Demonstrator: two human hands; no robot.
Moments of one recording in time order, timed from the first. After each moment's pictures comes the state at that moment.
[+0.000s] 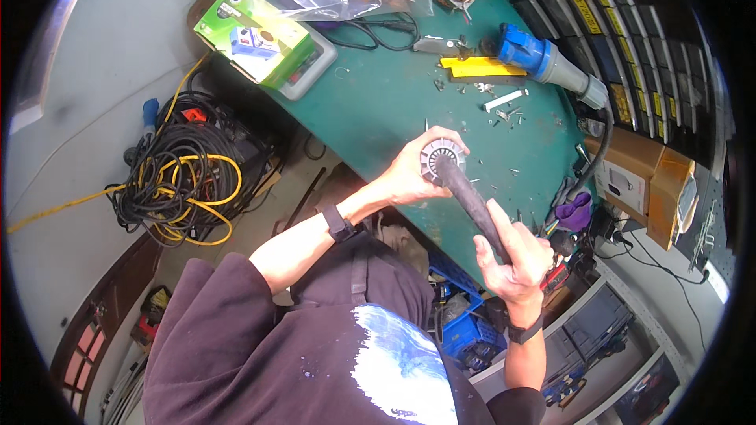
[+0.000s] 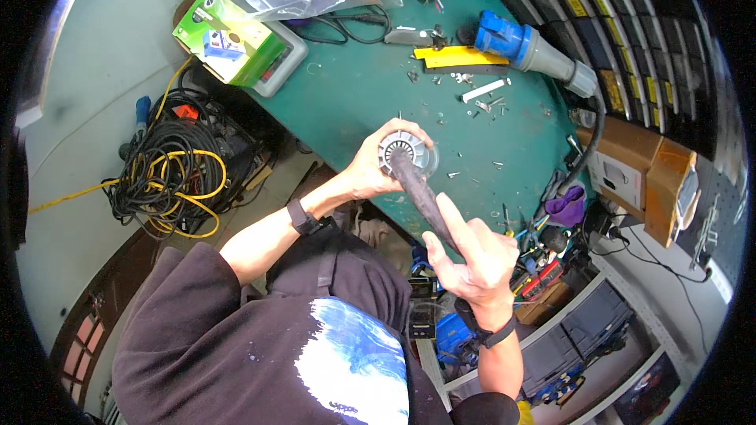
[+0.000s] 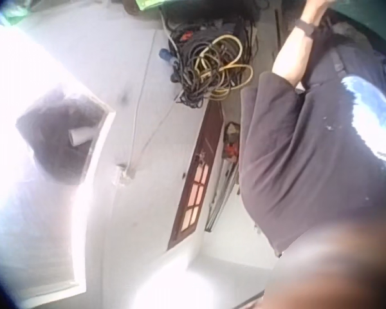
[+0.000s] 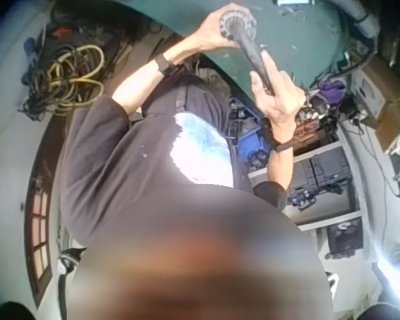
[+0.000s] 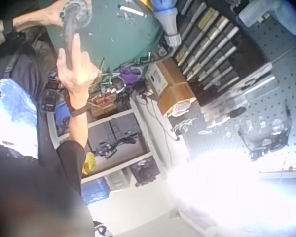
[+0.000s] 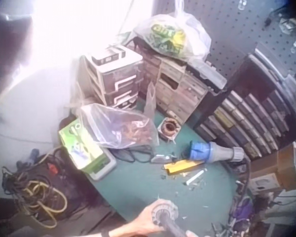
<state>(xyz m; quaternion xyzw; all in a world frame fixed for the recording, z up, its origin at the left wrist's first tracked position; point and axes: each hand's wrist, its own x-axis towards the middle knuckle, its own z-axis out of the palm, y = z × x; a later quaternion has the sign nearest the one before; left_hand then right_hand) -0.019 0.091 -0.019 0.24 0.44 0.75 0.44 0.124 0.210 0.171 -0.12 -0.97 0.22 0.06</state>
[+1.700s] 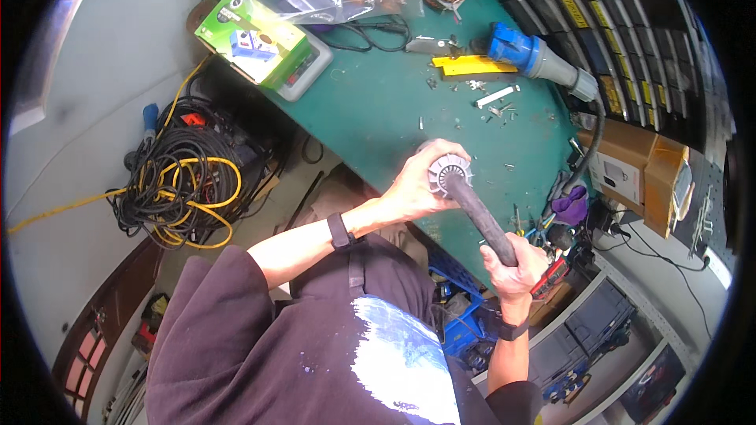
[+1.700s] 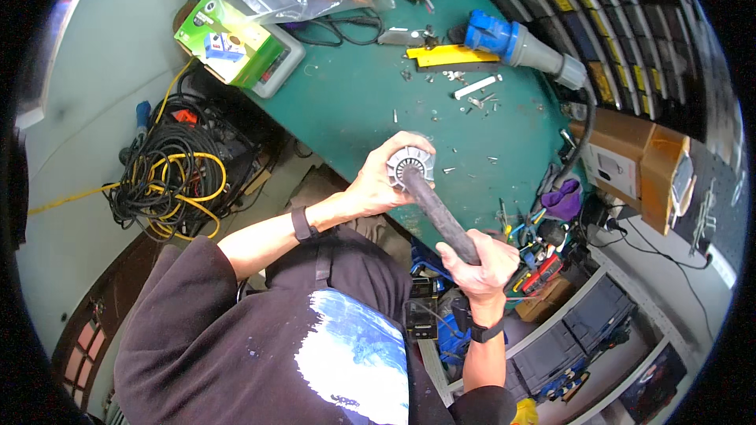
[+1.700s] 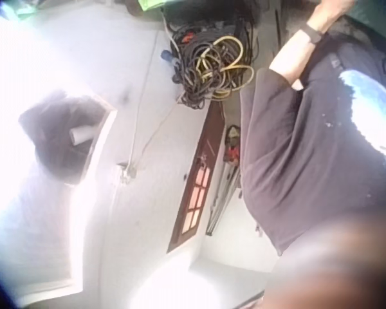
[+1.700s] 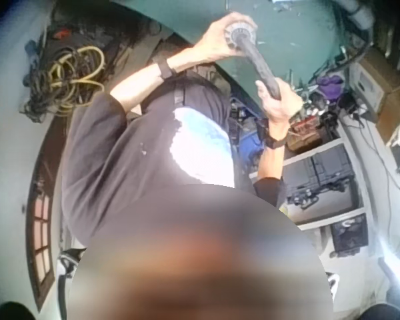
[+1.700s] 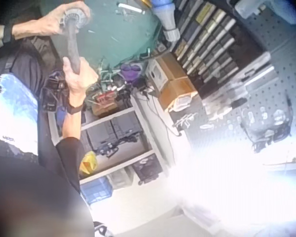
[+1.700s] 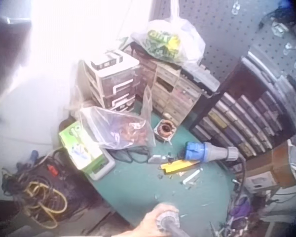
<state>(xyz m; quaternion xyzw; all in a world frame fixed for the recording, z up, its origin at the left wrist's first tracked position) 0.011 0.092 0.008 0.25 0.48 0.74 0.40 0.192 0.208 0.145 -0.21 -0.95 0.20 0.13</state>
